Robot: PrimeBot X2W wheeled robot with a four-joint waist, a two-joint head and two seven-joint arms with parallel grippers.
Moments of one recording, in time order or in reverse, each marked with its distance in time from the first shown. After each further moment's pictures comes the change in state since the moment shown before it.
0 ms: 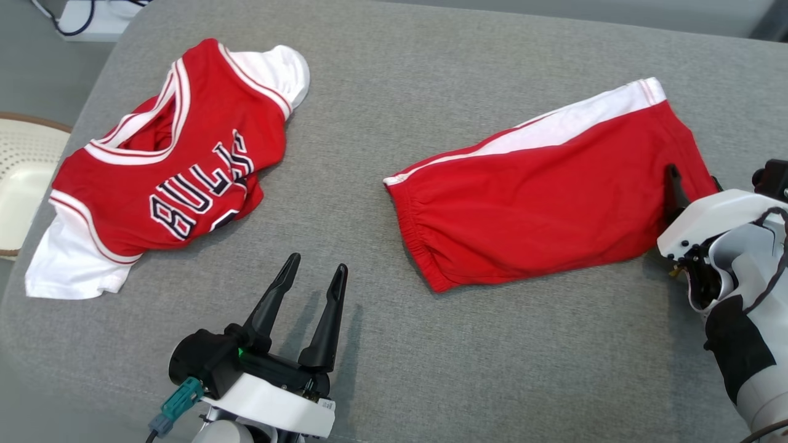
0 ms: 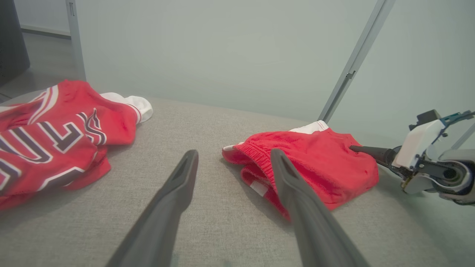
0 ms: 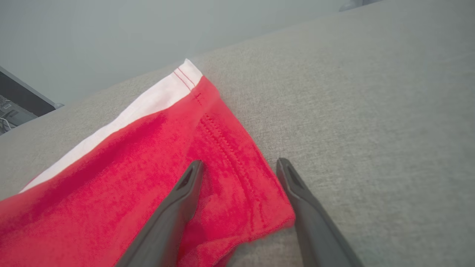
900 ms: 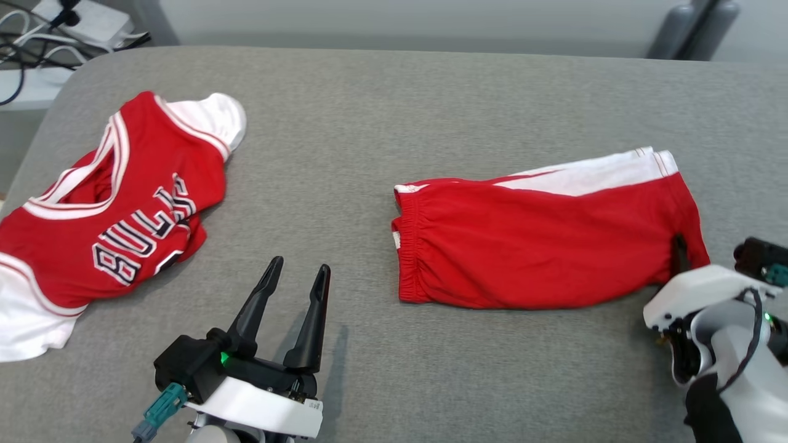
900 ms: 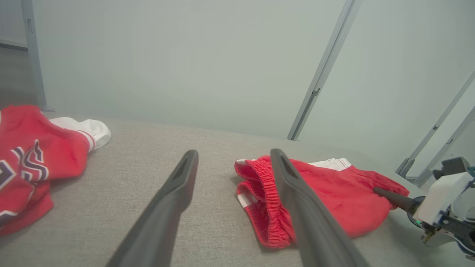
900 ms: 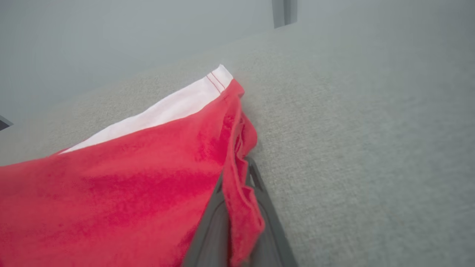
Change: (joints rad) left arm 0.023 -0.005 0.041 -0.010 -0.009 -0.001 0.000; right arm 0.238 0.088 -0.267 -0.182 -0.270 0.000 -0.039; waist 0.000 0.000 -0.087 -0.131
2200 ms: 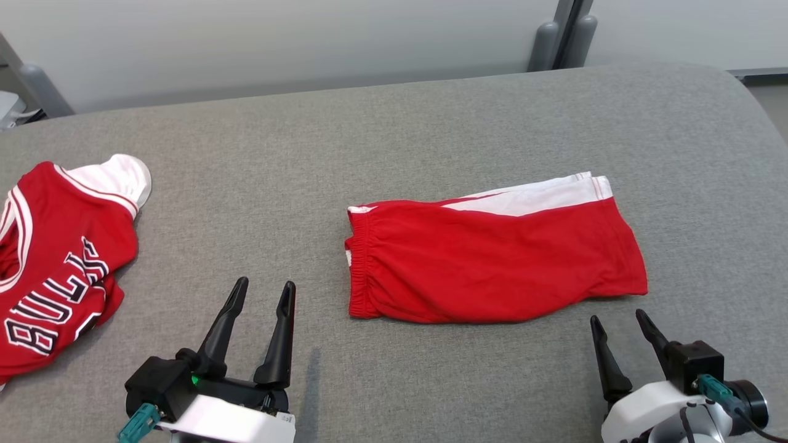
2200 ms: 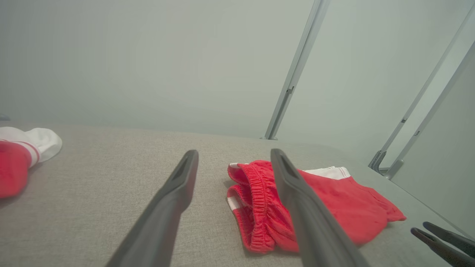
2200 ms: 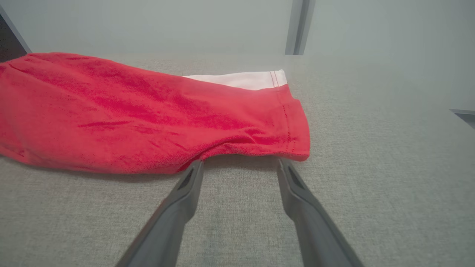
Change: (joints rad) left arm 0.054 -0.001 0.085 0.005 0.018 0.000 0.000; right arm 0.497 0.034 0.239 -0.605 -0.162 0.000 -0.001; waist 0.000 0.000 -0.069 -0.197
